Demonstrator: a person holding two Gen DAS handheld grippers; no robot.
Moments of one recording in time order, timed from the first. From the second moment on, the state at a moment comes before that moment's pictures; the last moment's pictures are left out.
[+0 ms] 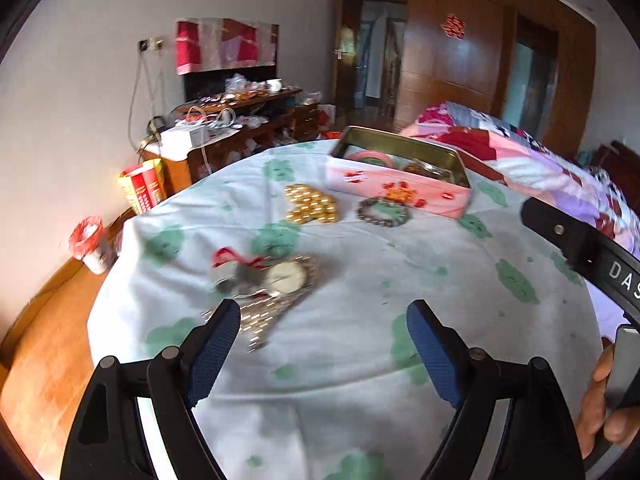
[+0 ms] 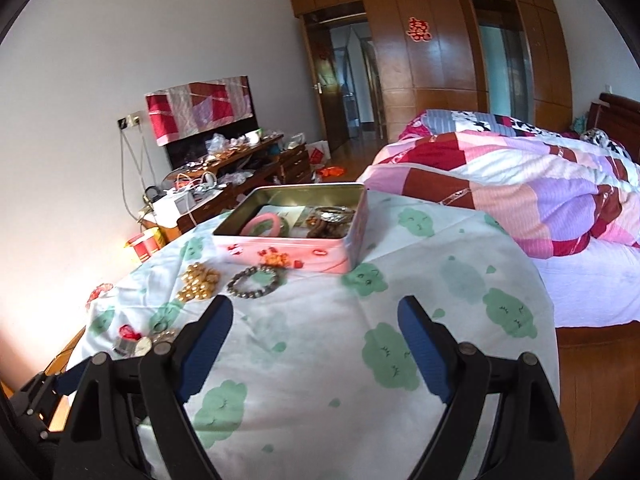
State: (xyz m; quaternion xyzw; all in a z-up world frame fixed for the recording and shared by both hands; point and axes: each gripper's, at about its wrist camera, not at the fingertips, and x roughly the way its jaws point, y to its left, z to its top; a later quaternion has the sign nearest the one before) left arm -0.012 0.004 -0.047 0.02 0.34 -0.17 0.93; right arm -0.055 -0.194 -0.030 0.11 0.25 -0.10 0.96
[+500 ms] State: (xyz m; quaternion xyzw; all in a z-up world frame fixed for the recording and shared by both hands) left arm -0.007 0.065 -0.061 0.00 0.35 -0.12 0.93; right arm -0.048 -0.155 -0.040 0.09 0.30 0.00 0.95
